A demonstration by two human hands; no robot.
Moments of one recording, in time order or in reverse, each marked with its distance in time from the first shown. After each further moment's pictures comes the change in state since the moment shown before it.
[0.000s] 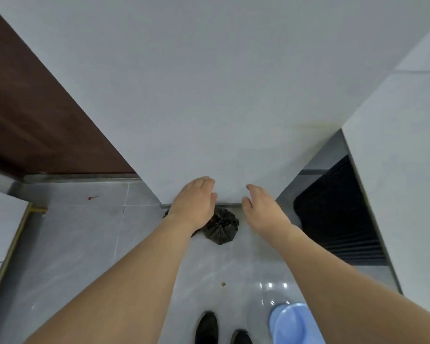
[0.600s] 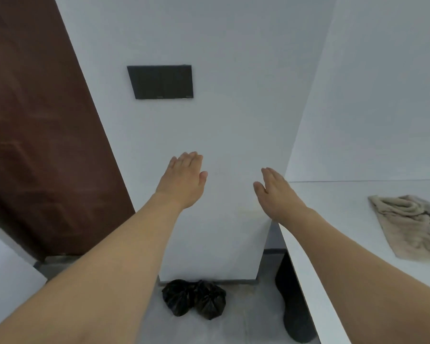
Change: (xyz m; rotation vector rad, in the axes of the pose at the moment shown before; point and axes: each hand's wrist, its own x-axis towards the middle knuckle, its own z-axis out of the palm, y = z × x) left_hand -0.176 0.192 -0.328 0.274 0.490 0.117; right_hand -0.257 -0.118 -0.291 -0.124 0.427 -0.262
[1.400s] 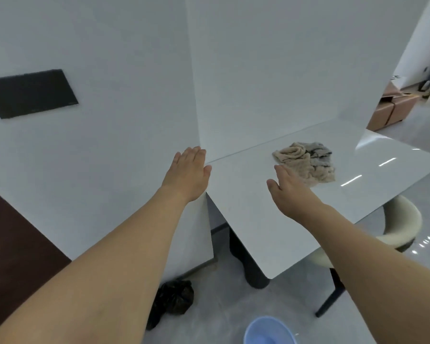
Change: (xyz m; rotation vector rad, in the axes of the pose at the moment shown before) left_hand -0.005 0.175 0.023 -0.097 -0.120 0.427; right_hand -0.173 0.107 -0.066 -0.017 0.232 0.425
